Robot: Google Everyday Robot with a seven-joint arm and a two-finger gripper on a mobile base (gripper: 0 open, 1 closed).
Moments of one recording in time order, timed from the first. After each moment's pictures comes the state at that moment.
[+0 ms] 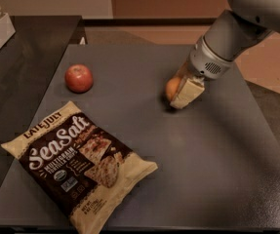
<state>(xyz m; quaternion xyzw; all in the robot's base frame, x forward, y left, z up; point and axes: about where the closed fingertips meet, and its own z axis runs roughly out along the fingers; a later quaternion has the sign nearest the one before) 0.539 -0.110 0.867 -0.62 0.75 0.12 0.19</state>
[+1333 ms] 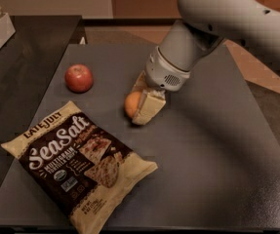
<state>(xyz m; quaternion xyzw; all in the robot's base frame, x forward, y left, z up) 0.494 -0.004 0.861 -0.71 0.65 0.18 0.18</state>
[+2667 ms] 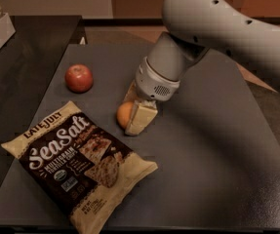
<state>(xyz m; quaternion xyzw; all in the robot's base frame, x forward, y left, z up) 0.477 0.015 0.843 -0.73 0.64 0.18 0.17</state>
